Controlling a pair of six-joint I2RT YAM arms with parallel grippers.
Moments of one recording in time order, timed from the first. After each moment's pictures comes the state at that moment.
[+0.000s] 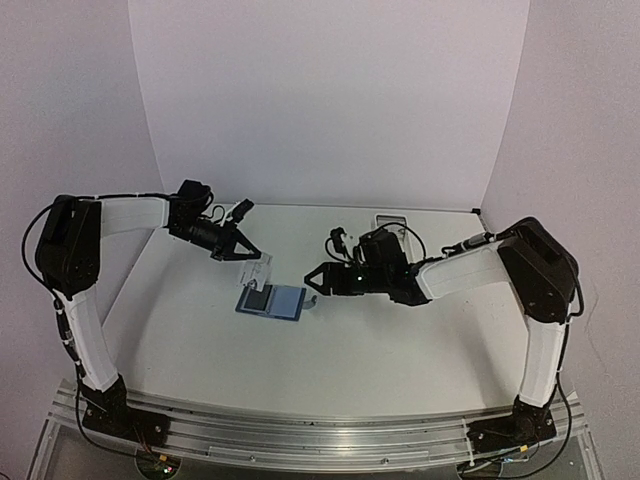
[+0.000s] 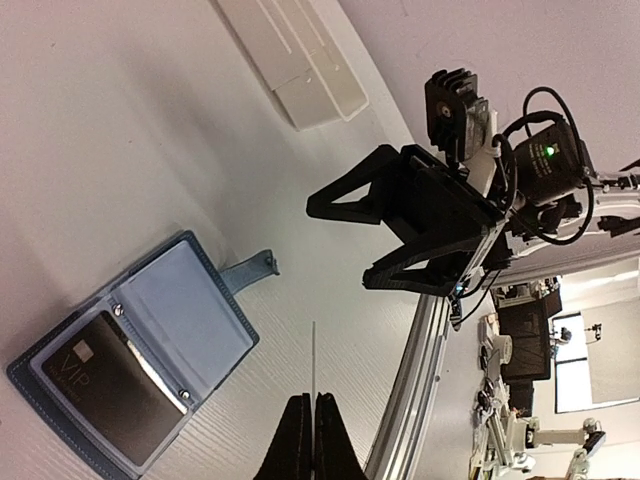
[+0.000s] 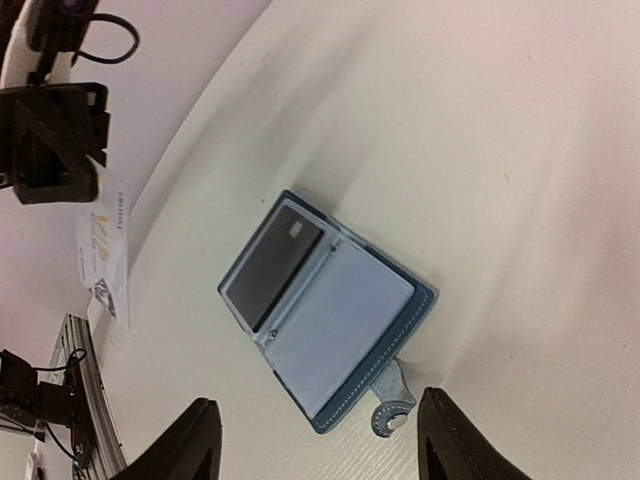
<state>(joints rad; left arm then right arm) -0.31 1.90 1.38 -0.54 1.05 -0.02 0.78 2.00 1.12 0.37 -0.28 0.61</state>
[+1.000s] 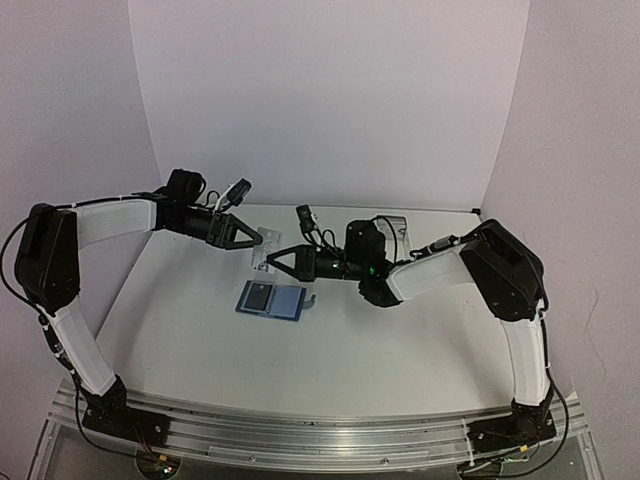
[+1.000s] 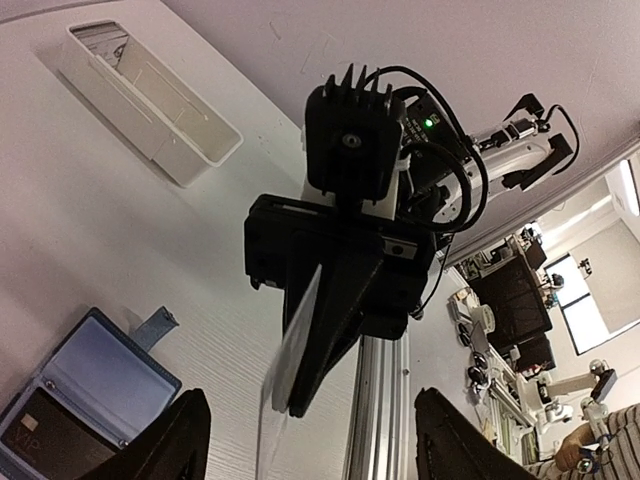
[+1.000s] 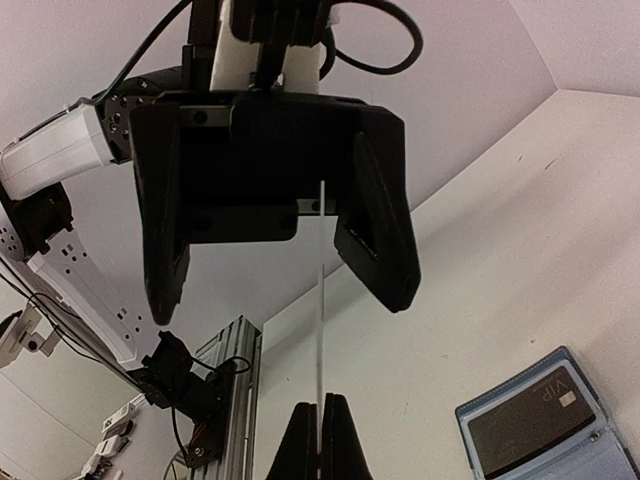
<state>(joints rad) -0.33 1.74 1.28 -0.30 1.24 -0.03 0.83 2.18 1.33 0.86 -0.64 0.68</state>
